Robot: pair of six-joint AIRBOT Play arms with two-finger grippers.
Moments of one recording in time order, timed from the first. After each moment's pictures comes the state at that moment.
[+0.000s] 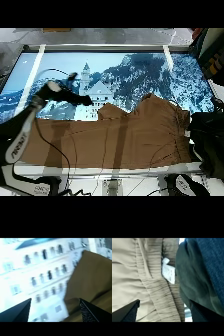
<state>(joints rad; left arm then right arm) -0.19 -1.65 1.32 0.94 -0.95 -1.15 -0.50 -0.98 0.89 -1.51 1.34 1.40</state>
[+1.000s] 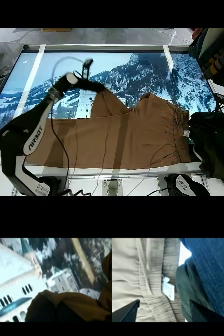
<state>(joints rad) -0.28 -1.77 1.68 0.91 -0.81 -1.14 -0.50 -0.98 0.89 -1.47 1.23 1.40</state>
